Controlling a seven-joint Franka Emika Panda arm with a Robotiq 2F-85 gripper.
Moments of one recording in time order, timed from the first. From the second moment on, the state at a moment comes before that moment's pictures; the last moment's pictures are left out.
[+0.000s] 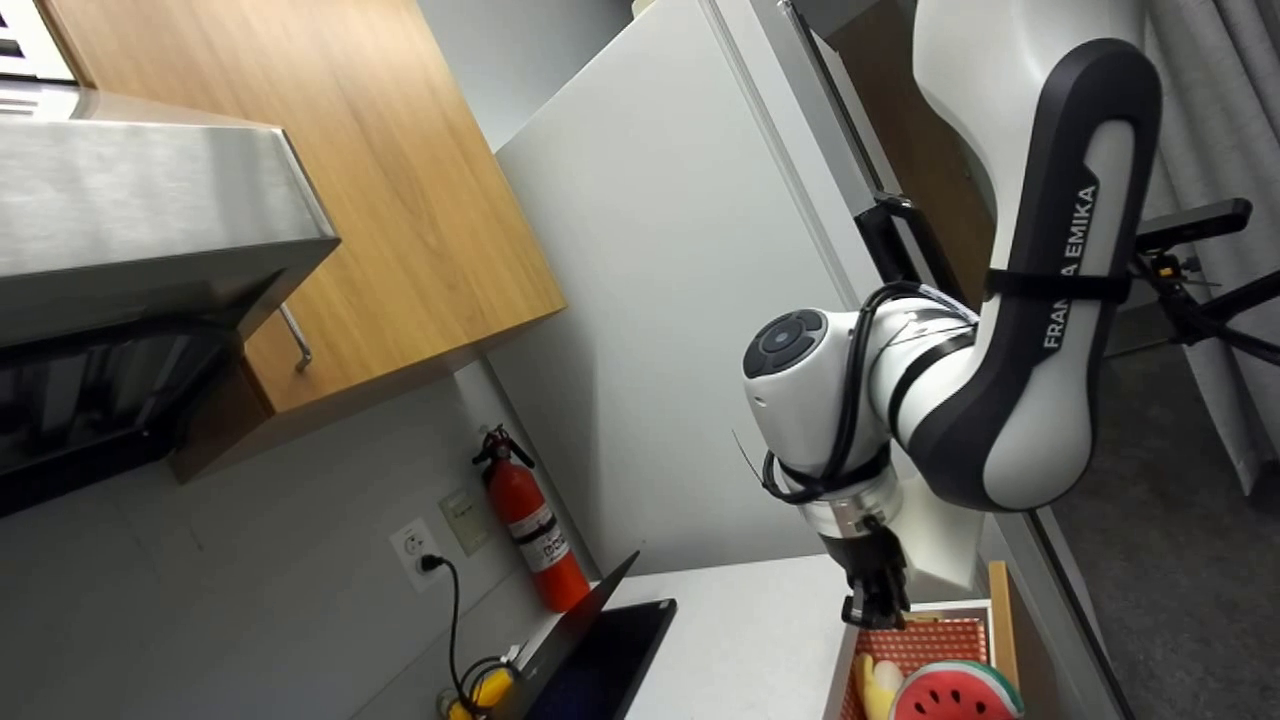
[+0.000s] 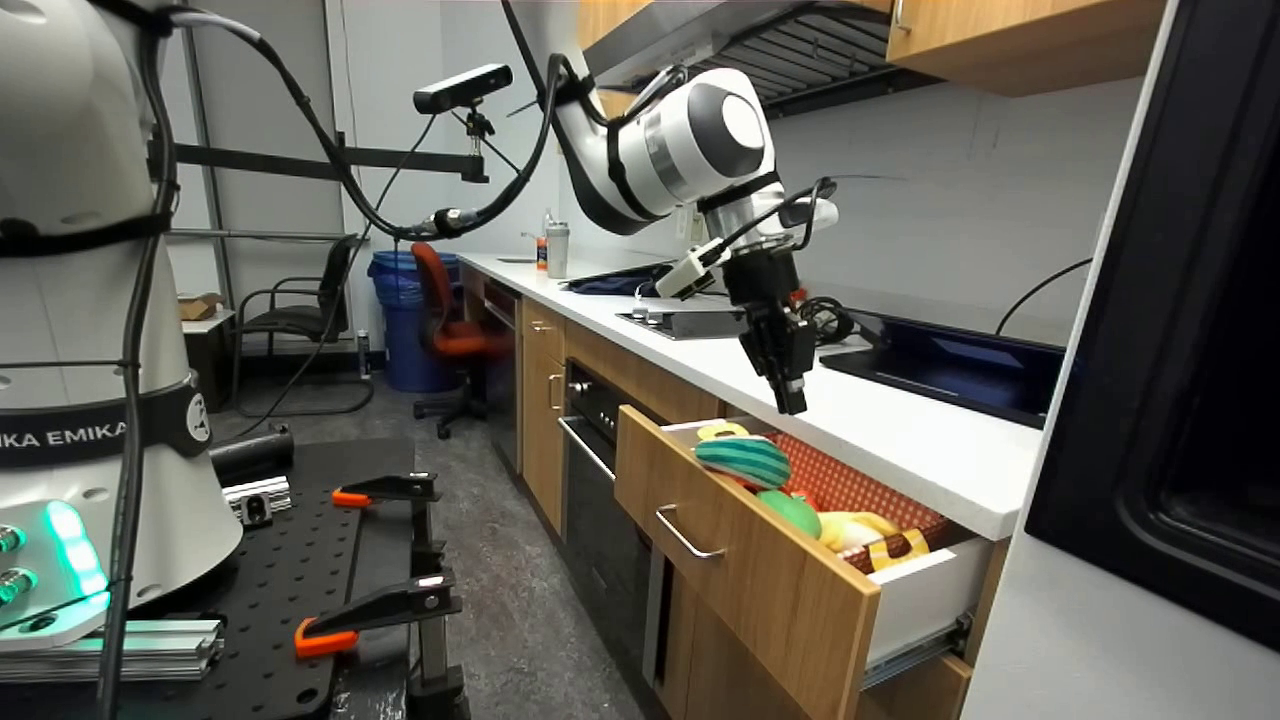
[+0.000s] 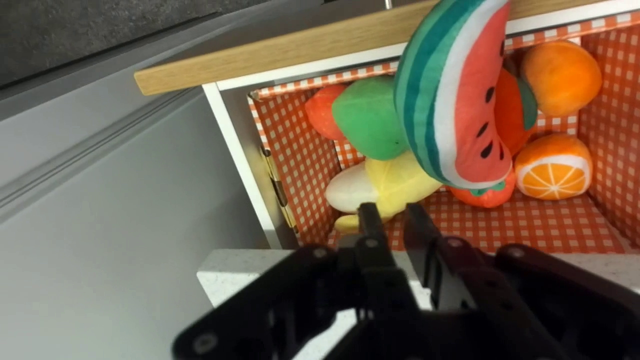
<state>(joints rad) 0.25 0.30 -0.24 -2.23 -0.62 2.67 0.70</state>
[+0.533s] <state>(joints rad) 0.24 0.30 -0.24 -2.29 -0.66 2.67 0.78</state>
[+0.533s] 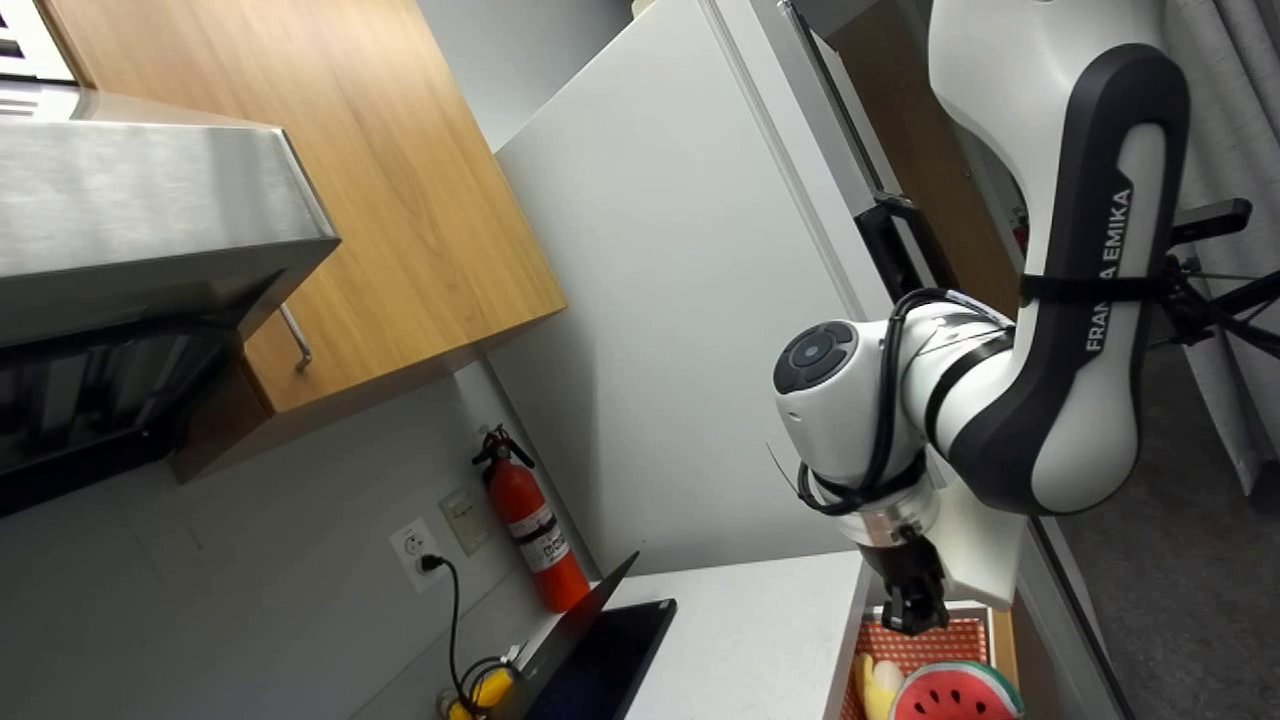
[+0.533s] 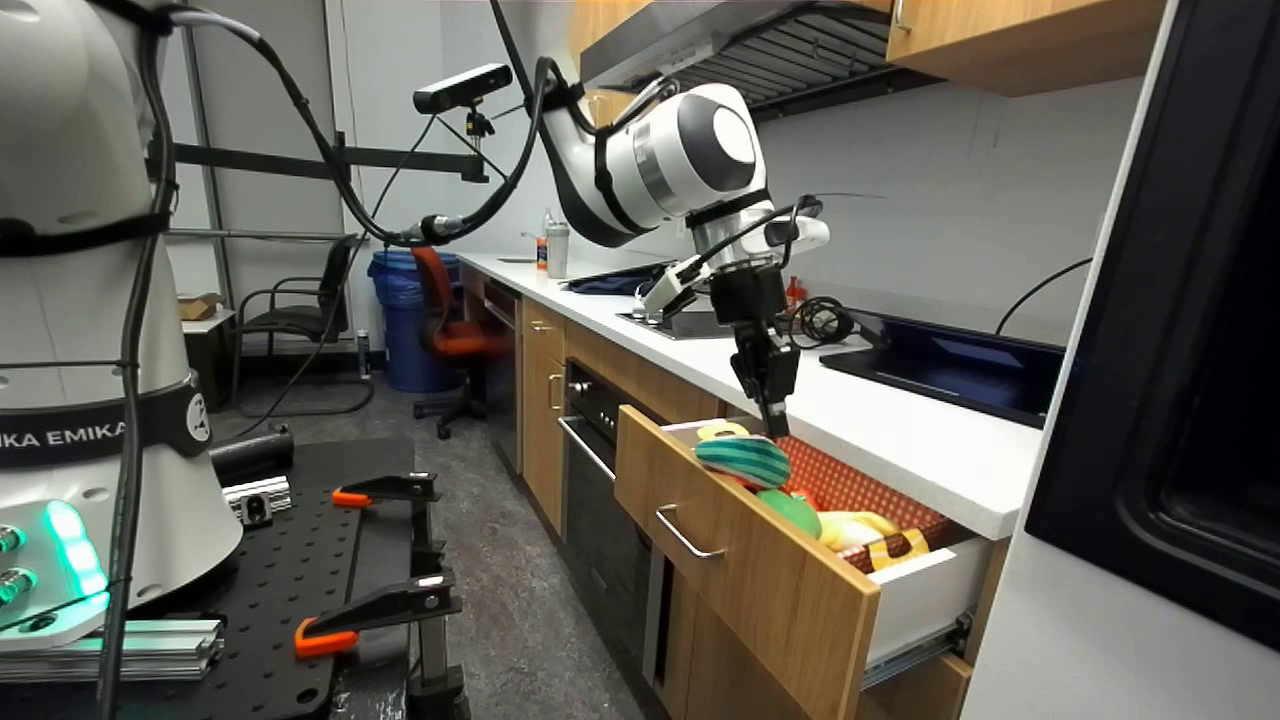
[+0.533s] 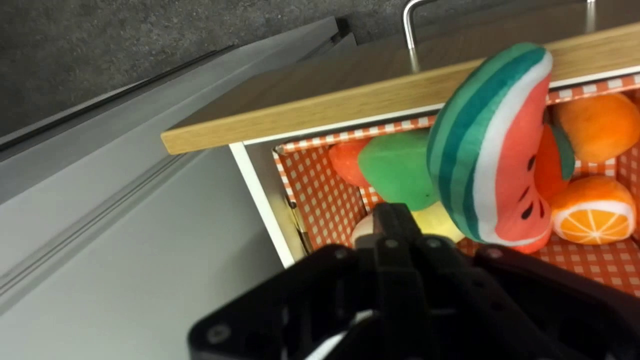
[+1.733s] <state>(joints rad) 0.23 0.29 -0.12 -2.33 -0.53 2.65 0.68</state>
